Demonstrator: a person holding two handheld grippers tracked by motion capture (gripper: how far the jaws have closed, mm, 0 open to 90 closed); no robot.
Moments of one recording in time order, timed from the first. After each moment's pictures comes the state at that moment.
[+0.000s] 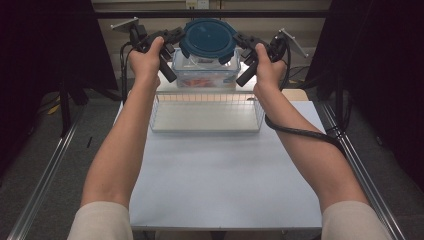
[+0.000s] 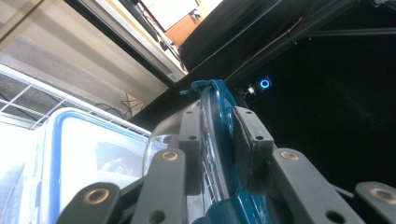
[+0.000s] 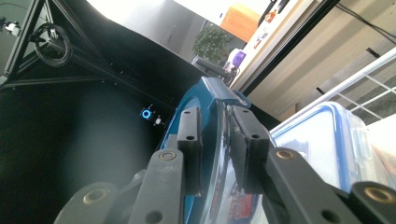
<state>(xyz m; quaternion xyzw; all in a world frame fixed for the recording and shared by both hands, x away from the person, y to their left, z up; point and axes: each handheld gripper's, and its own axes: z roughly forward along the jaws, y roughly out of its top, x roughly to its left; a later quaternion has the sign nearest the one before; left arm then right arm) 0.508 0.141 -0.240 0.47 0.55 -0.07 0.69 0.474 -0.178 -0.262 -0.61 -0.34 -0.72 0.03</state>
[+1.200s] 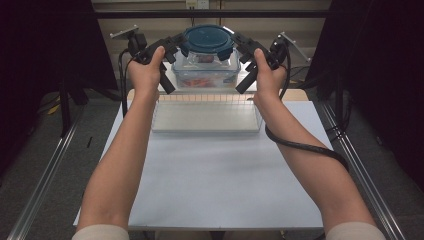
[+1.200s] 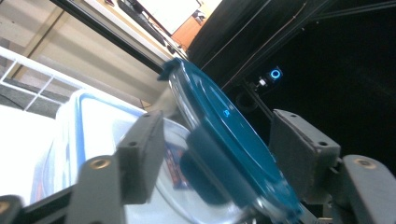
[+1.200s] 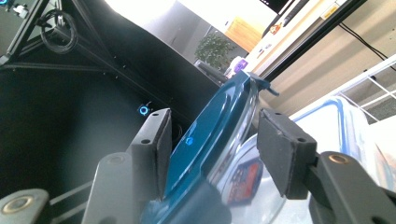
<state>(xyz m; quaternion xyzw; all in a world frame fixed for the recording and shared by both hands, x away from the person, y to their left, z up) 0.474 0.143 -0.246 0.50 0.53 -0.02 0.68 0.449 -0.171 -0.262 -0.58 -0.36 -0.73 -0.01</state>
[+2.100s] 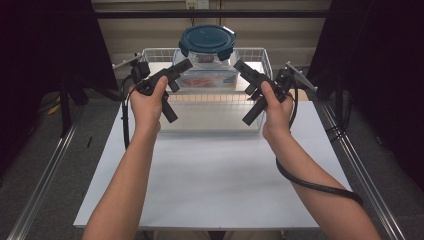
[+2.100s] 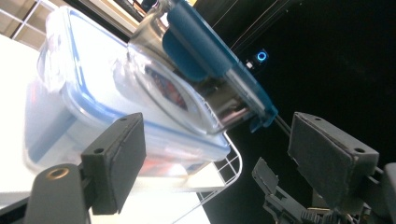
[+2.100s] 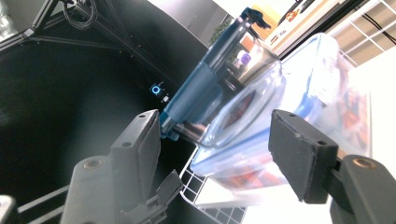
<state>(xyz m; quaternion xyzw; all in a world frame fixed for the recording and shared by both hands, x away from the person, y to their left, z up) 0.416 0.137 -0.282 0.51 0.51 -0.04 0.69 0.386 -0.178 -0.299 -0.55 -0.39 -0.74 0.00</state>
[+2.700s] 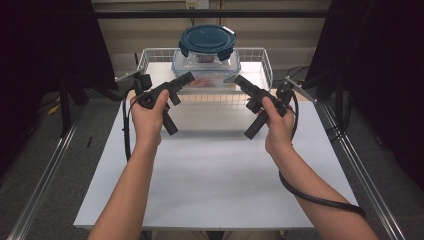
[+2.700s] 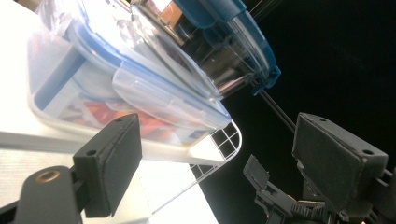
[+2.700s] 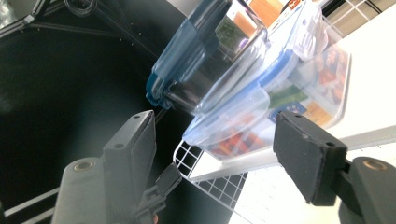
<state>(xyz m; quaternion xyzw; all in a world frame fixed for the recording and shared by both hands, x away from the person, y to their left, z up) 0.399 0.139 -0.302 0.52 0.51 -0.06 0.68 0.367 -0.181 -0.324 -0.54 -0.41 -0.73 0.01</state>
